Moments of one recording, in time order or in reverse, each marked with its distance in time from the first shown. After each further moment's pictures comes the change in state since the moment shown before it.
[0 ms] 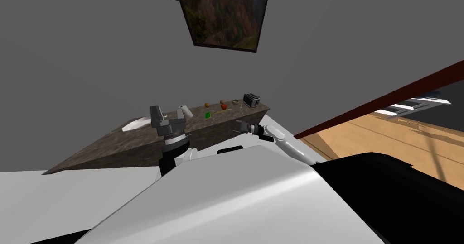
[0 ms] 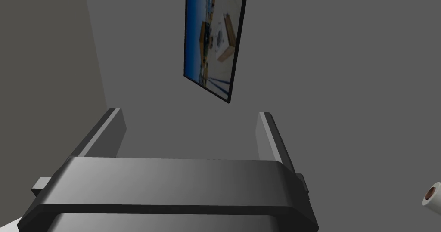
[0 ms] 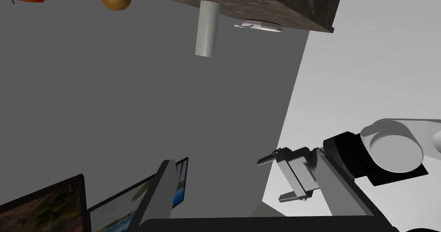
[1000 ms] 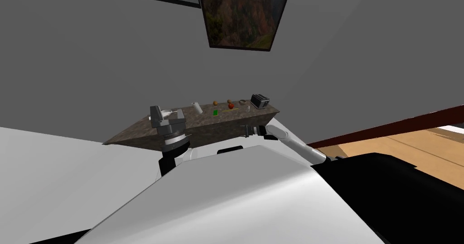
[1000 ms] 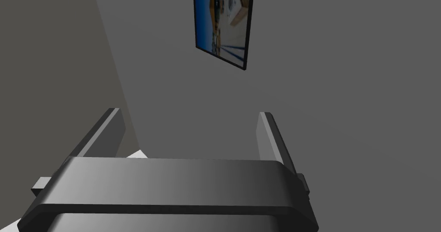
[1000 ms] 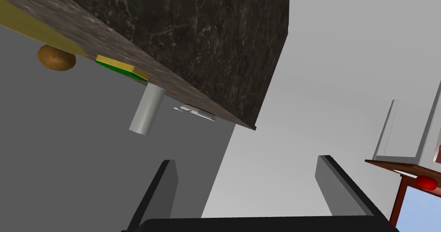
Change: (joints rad) left arm 0.000 0.000 0.000 0.000 0.000 0.000 0.000; right arm -0.023 -0.189 0.043 0.087 0.275 -0.034 0.034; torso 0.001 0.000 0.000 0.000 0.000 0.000
